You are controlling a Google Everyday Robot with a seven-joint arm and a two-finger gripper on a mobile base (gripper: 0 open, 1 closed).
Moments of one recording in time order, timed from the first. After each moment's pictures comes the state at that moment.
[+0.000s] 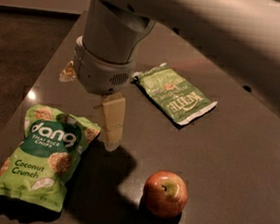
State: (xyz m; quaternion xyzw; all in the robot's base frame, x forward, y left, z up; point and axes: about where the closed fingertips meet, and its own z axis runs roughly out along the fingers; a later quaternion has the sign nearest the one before) arm 0.419 0.095 0.913 -0.90 0.40 0.08 0.15
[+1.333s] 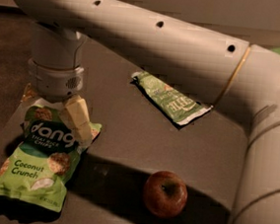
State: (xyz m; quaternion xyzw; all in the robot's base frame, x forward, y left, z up) arm 0.426 0.171 0.856 -0.96 0.26 0.13 0.06
